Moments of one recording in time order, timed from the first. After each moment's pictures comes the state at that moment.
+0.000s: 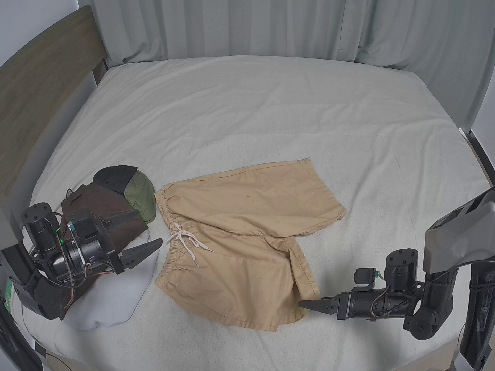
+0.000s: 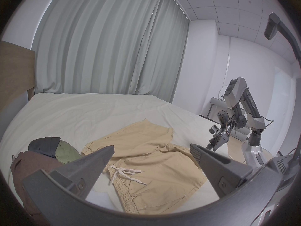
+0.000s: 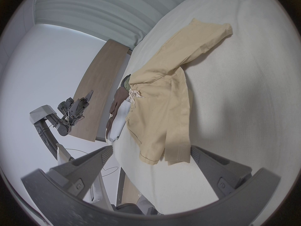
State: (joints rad) left arm -0.01 1.92 -0.26 -1.55 -0.81 0.07; right arm 0.45 2.27 -0.21 -1.55 0.55 0.56
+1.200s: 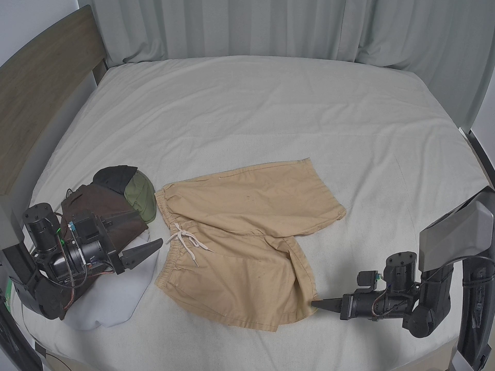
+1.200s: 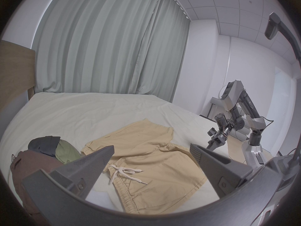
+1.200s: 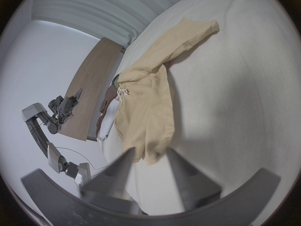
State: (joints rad) left arm -0.01 1.93 -0.26 -1.55 -0.81 0.08; right arm 0.39 2.35 -0.22 -1.55 0.54 0.49
